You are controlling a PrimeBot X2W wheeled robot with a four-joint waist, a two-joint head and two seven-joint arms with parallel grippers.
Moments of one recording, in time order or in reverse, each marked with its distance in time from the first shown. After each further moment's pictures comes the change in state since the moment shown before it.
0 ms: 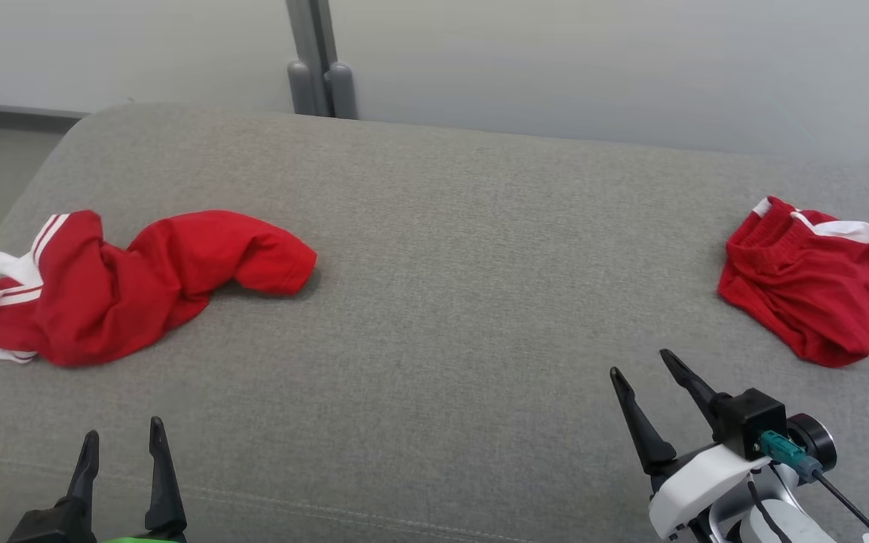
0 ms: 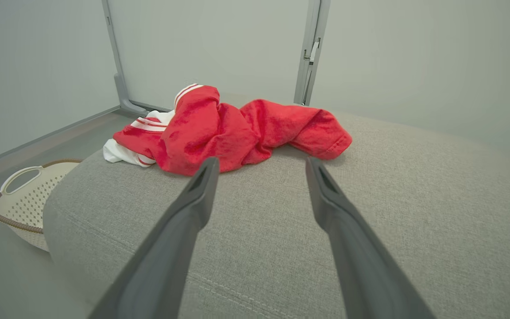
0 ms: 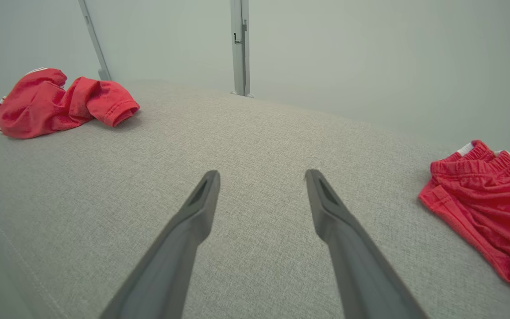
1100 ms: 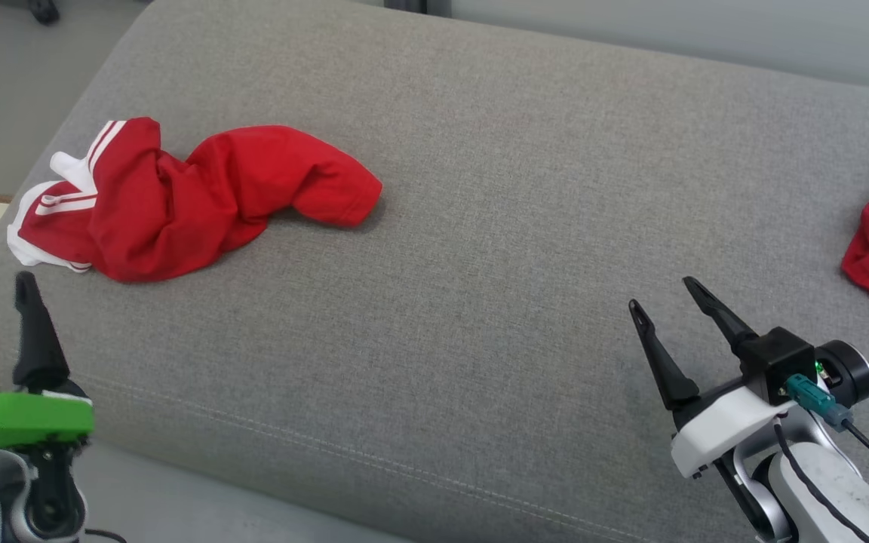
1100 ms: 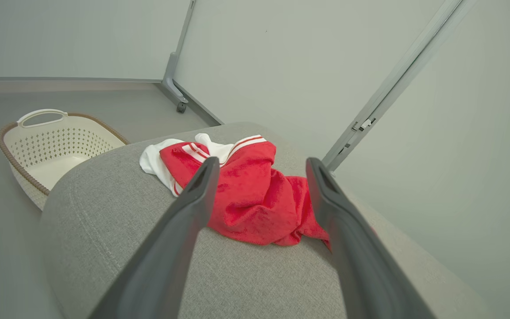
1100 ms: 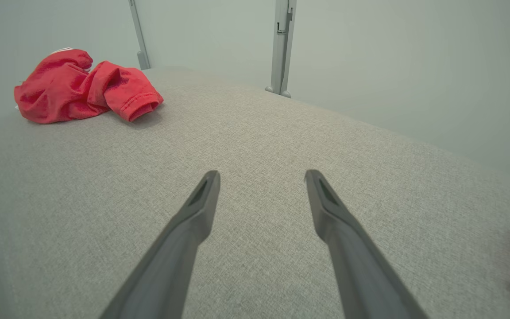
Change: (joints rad) left arm -0.274 -0.024 0.191 -0.010 -0.403 -0.057 0.120; right arm -0.069 -0.070 -0.032 -0.128 -0.062 -0.020 0.073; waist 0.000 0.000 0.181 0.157
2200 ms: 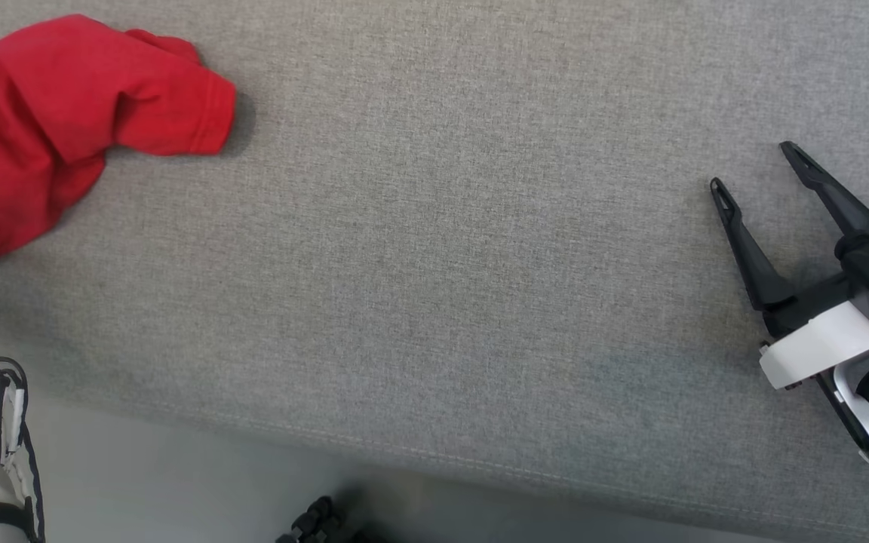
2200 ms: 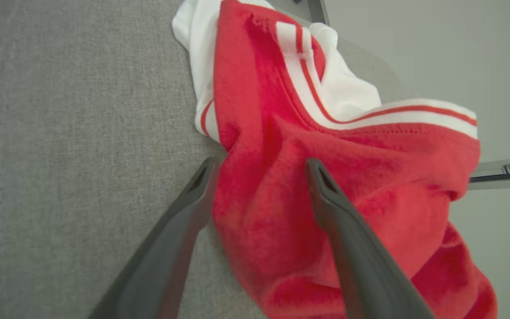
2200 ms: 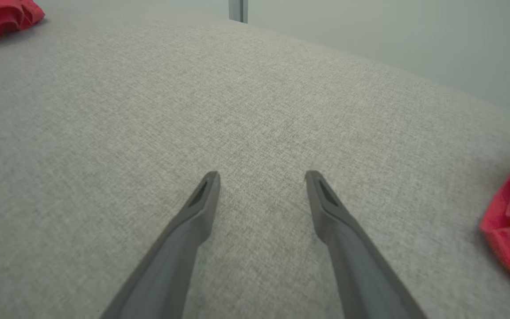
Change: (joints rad) left arm -0.591 0.040 0.365 0.685 -0.390 0.065 0.220; right arm -0.084 -0.213 -0.112 -0.337 -0.074 -0.007 0.184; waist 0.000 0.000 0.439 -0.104
